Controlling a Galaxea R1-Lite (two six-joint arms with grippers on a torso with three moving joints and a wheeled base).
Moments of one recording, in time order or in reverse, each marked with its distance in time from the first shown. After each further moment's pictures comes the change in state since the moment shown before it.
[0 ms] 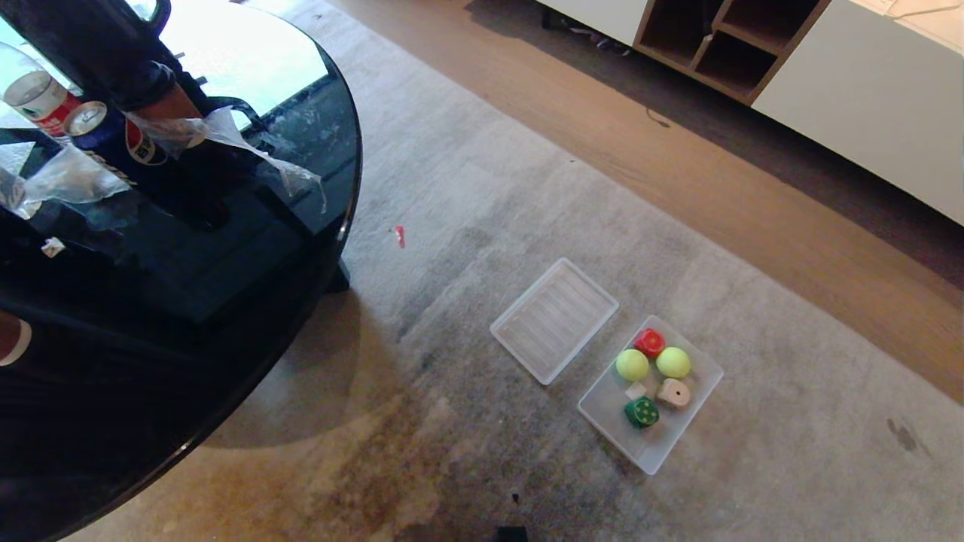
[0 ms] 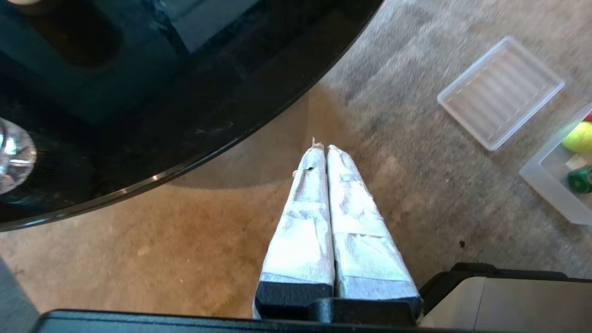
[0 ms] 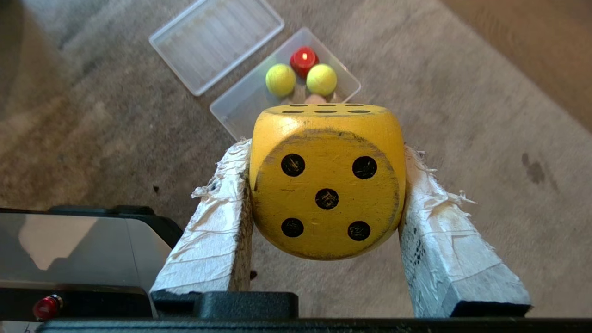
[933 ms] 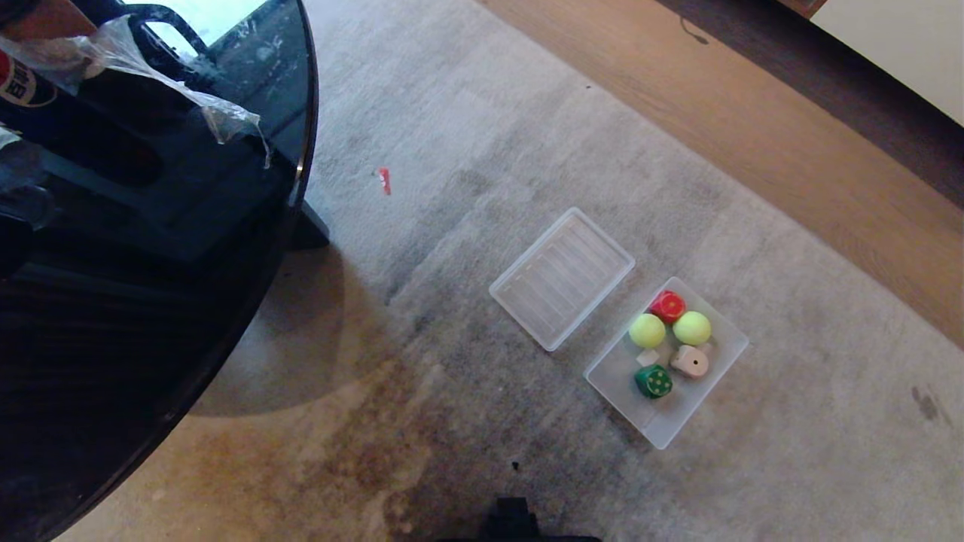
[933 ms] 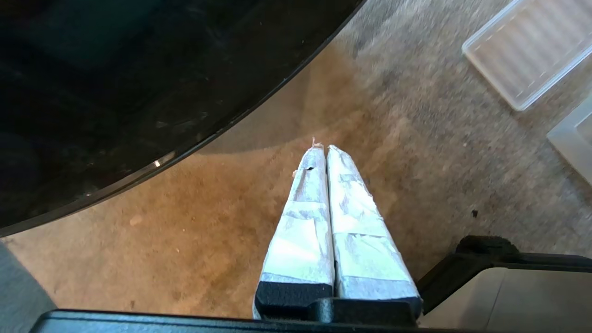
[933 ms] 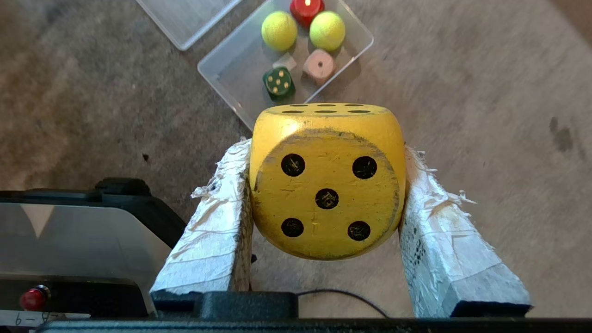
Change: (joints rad) left arm 0.000 0.000 0.000 0.000 0.000 -0.001; right arm 0.000 0.000 0.000 0.001 0.000 0.003
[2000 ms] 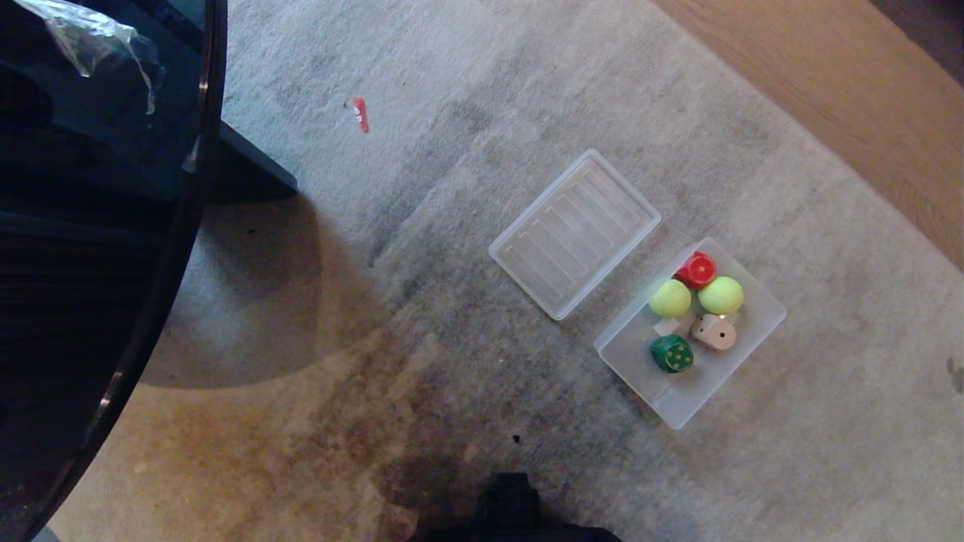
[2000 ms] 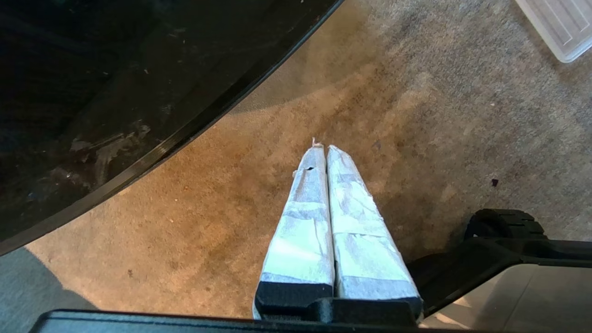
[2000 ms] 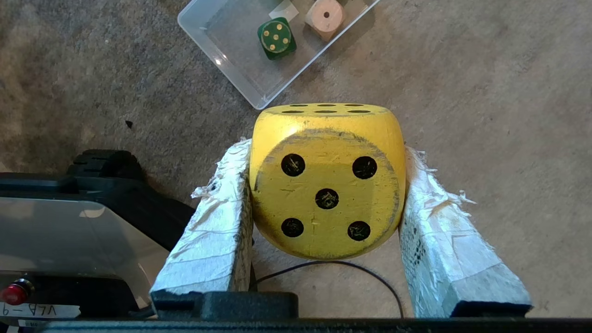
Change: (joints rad) left arm 0.000 0.000 0.000 0.000 0.000 0.001; right arm 0.000 0.002 0.000 0.000 0.000 -0.002
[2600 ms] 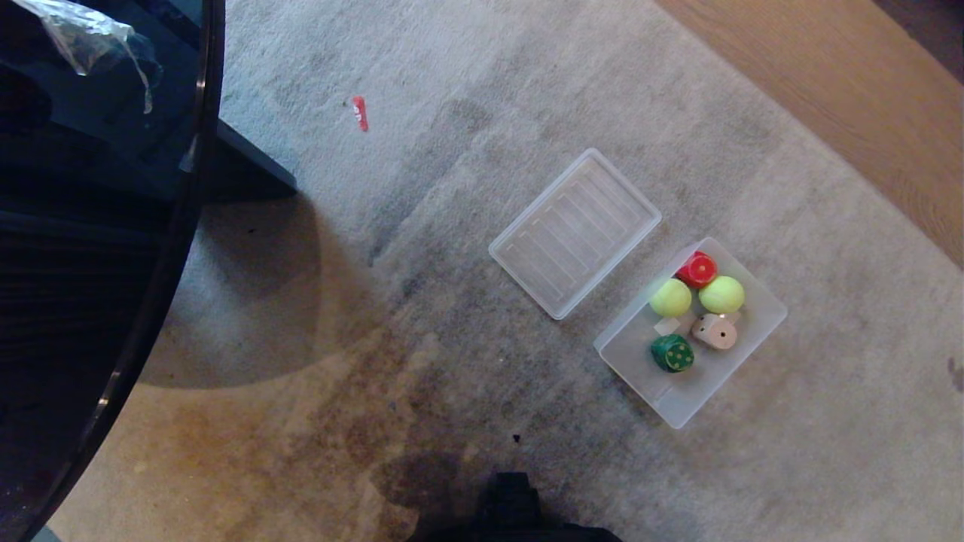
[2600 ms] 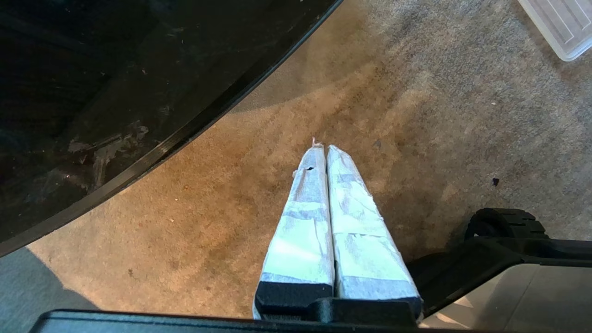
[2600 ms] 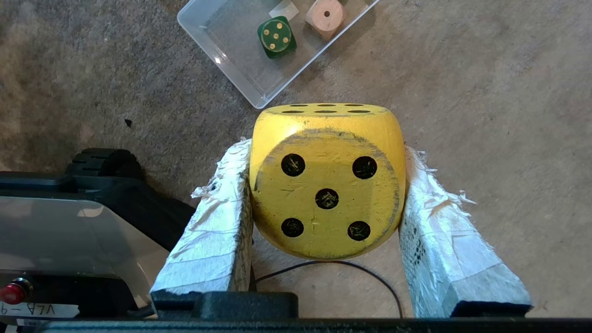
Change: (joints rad) left arm 0.000 0.000 0.000 0.000 0.000 0.002; right arm 0.000 0.000 0.000 0.000 0.000 -0.006
